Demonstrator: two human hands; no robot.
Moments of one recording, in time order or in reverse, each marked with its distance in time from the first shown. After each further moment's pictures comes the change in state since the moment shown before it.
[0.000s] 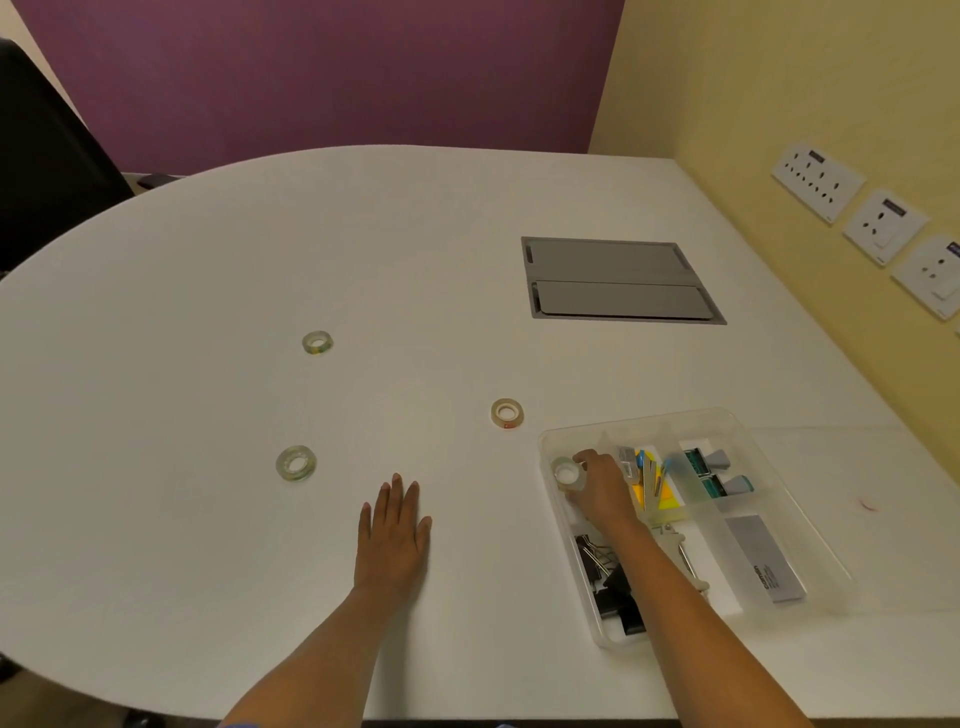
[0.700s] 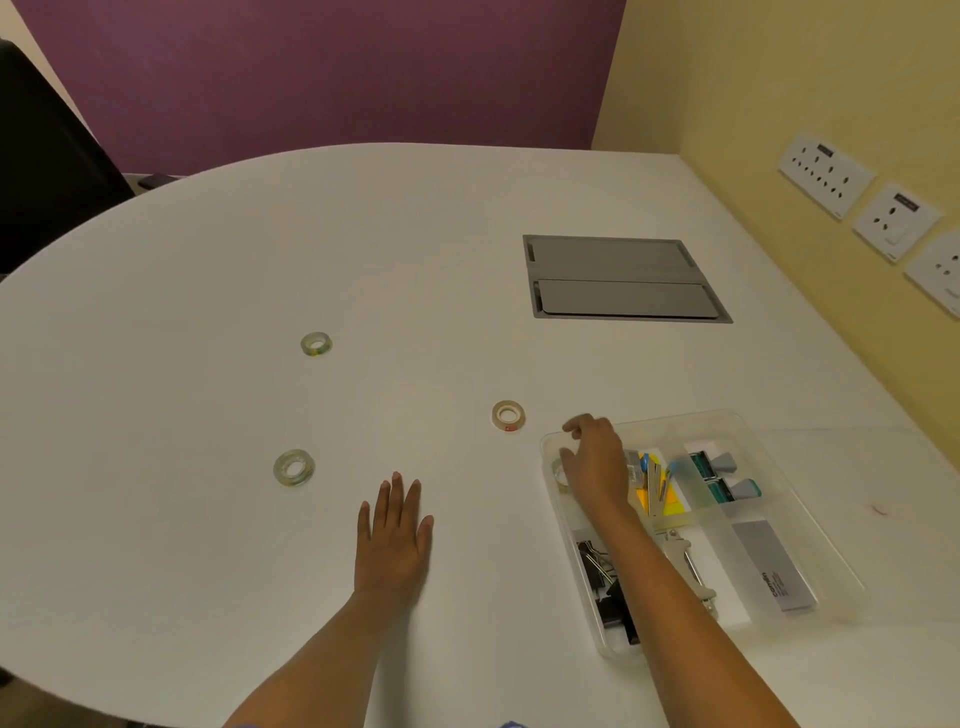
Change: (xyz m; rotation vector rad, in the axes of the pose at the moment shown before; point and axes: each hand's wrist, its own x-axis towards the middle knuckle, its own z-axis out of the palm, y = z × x) left_hand 0.004 0.001 0.004 0.005 0.041 0.000; right_hand 0.004 -0.042 -0.014 0.026 0.251 -0.068
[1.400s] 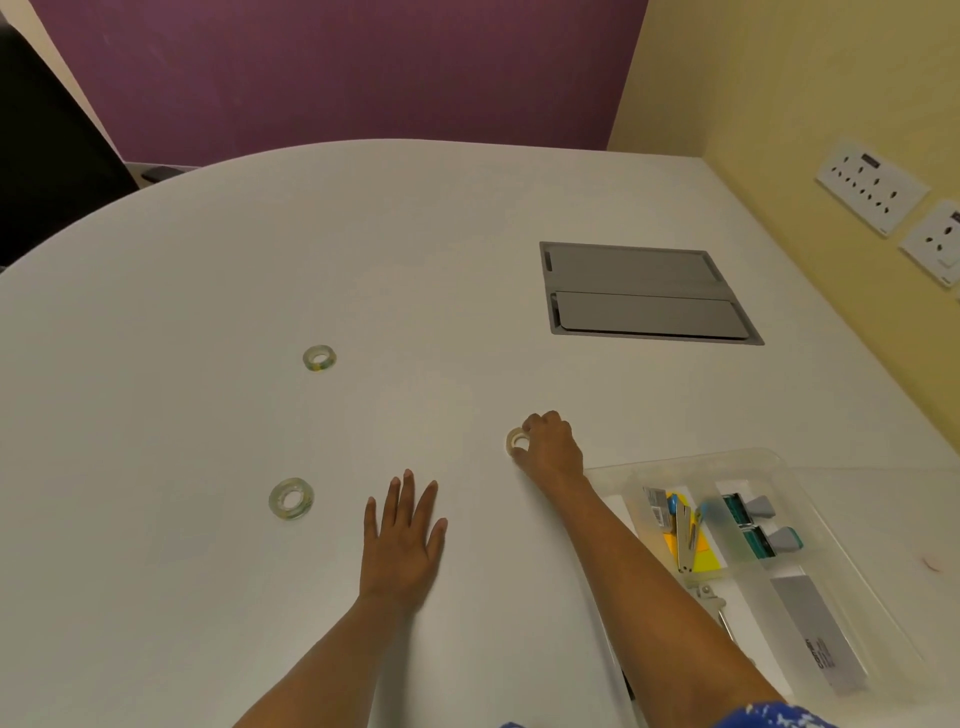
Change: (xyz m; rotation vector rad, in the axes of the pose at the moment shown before) left_hand 0.051 -0.004 -0.002 0.005 0.033 0.056; right_hand 0.071 -0.052 0.056 -0.303 -0.281 -0.115
